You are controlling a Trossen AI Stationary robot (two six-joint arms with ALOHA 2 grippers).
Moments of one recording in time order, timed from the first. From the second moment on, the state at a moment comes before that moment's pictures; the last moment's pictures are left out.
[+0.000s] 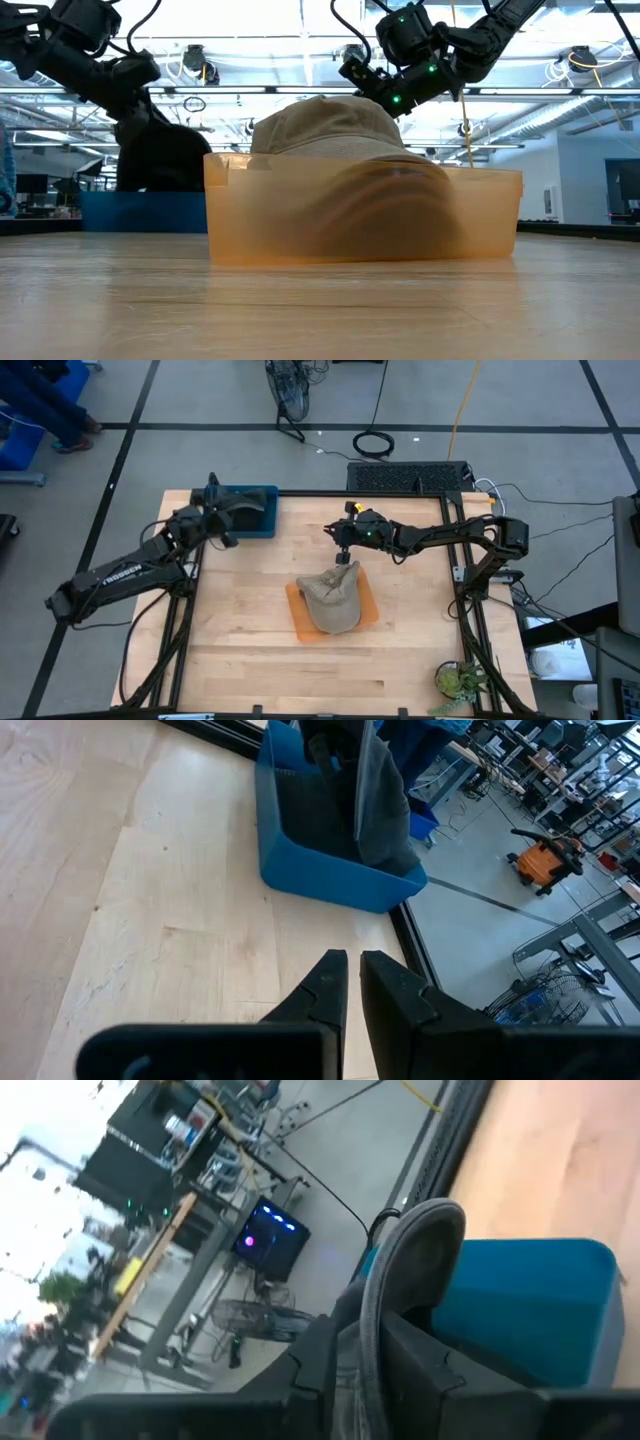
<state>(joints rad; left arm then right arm) 0.66 0.55 0.32 -0.06 -0.29 0.74 -0.26 1.66 0.89 0.42 0.15 -0.49</state>
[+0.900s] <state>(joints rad) 0.65 0.56 0.32 -0.03 -0.34 0.28 -0.26 1.66 0.89 0.42 0.15 -0.48</state>
